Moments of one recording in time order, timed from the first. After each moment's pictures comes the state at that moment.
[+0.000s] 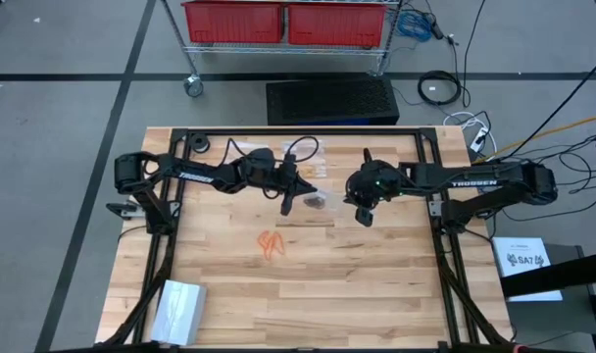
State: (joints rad) left arm 0.28 1.66 0.86 0.57 0.38 -0.02; right arm -0.15 1.18 0.79 -0.41 -0.05 0.14
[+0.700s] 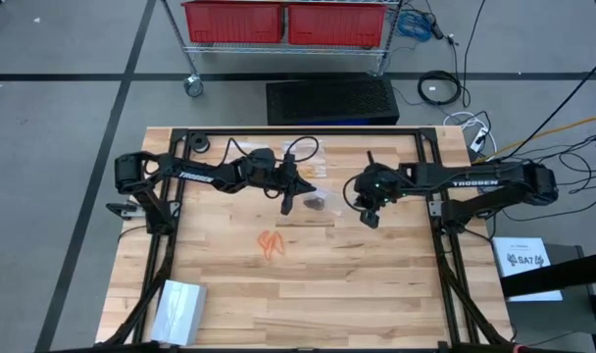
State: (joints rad) left arm 0.29 1.66 0.86 0.54 0.36 -0.02; right arm -0.15 1.18 0.79 -0.61 -0.05 0.22
